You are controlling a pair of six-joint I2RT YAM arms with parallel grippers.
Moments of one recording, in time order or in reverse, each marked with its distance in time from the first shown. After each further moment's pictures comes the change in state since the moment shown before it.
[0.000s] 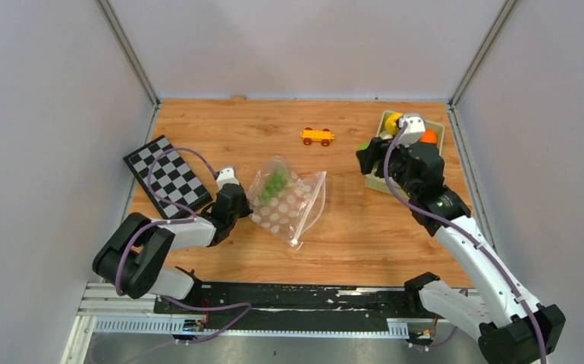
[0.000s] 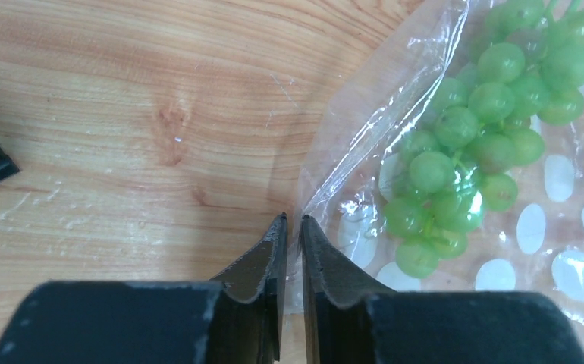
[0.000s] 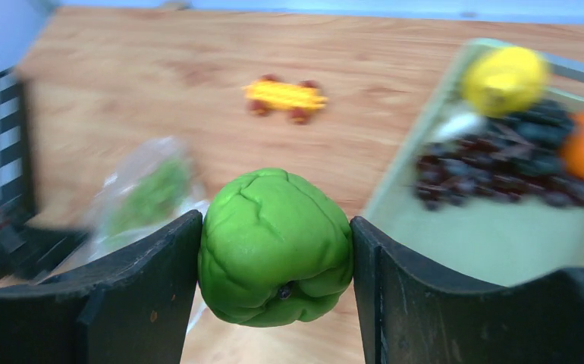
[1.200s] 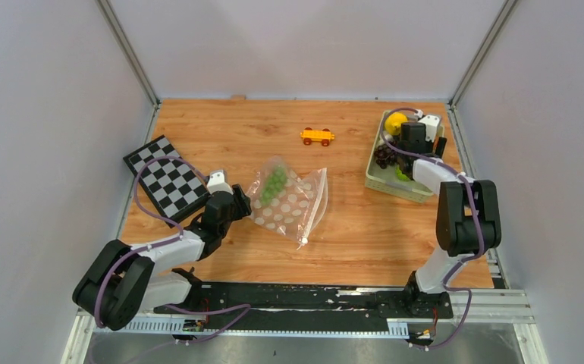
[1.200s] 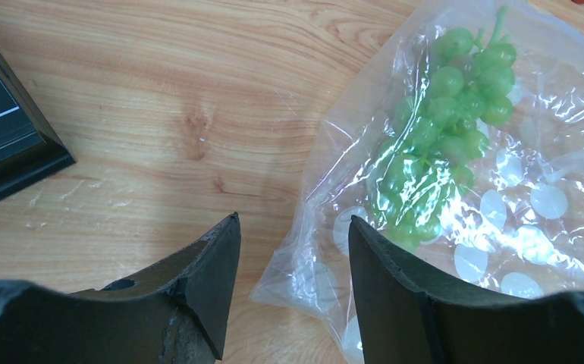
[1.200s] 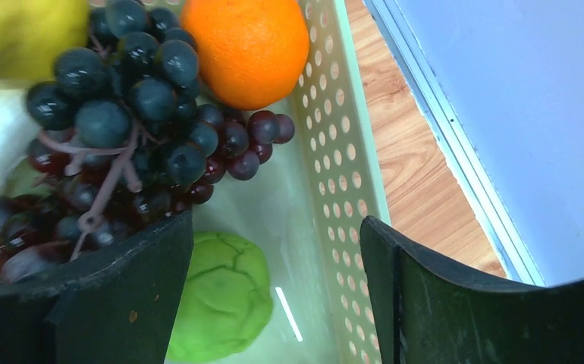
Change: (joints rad) left arm 0.004 -0.229 -0.128 0.037 -0.013 0.022; right arm -0.372 0.780 0.125 0.226 0.648 -0.066
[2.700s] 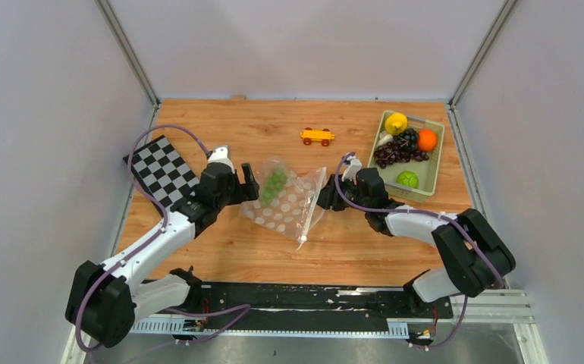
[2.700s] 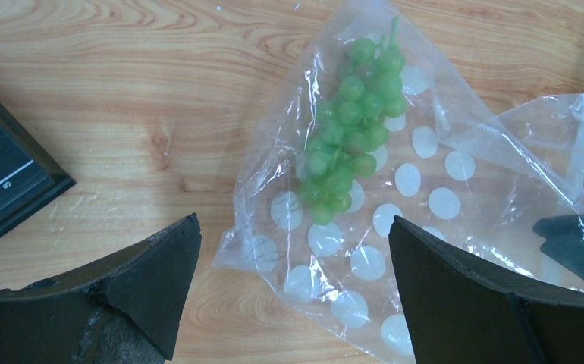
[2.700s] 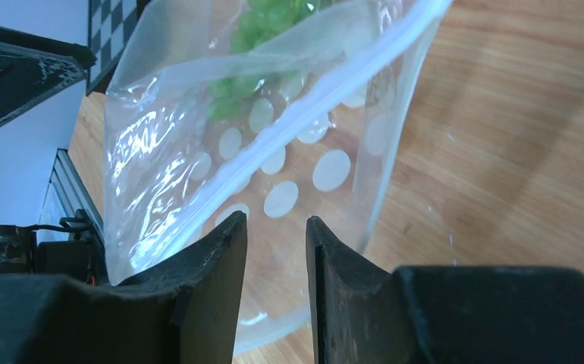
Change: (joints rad) left arm 0.021 -0.146 0.357 -0.600 0.148 0.040; right arm 0.484 -0.304 -0.503 0.447 -0.991 0.449
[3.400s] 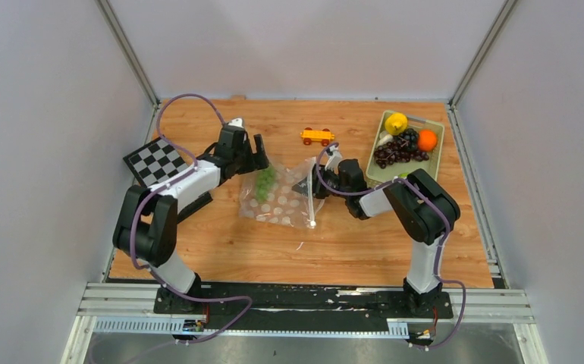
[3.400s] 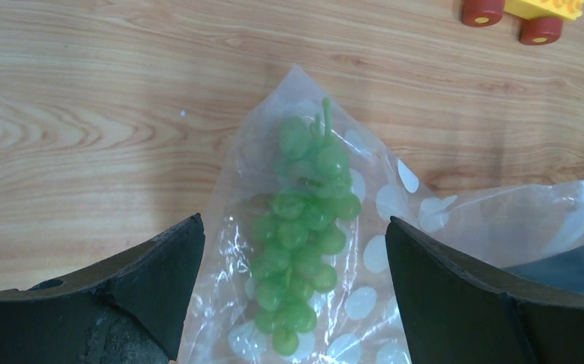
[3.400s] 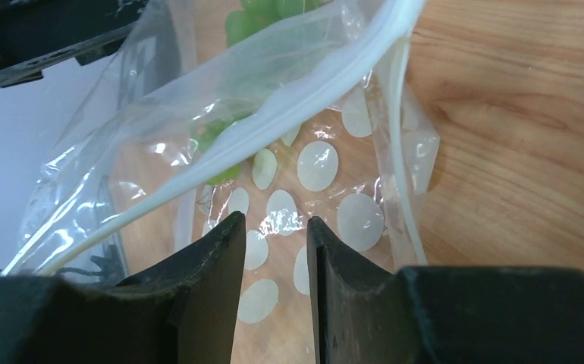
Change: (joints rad) left arm 0.132 0.546 0.392 0.029 0.158 0.028; right arm 0.000 0.482 0.230 0.366 -0.115 0.144
